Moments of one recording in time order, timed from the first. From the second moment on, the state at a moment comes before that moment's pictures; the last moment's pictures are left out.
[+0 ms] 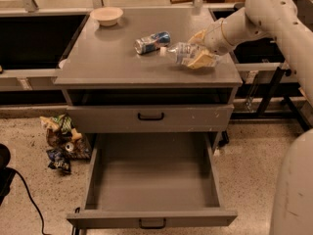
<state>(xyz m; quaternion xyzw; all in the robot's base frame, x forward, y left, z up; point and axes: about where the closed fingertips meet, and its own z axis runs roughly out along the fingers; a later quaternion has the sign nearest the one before) 0.751 -0.135 0.863 -0.67 0.63 0.03 0.40</state>
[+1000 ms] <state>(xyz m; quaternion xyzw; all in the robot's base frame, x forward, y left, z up) 0.787 -0.151 0.860 -0.65 0.65 0.03 0.41</state>
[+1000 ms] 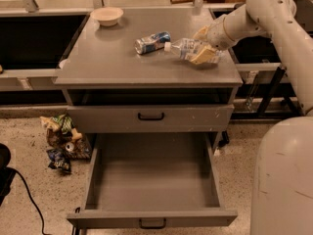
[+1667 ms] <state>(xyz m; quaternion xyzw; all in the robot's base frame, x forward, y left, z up) 0.792 -0.158 0.871 -0.64 0.65 0.02 0.41</state>
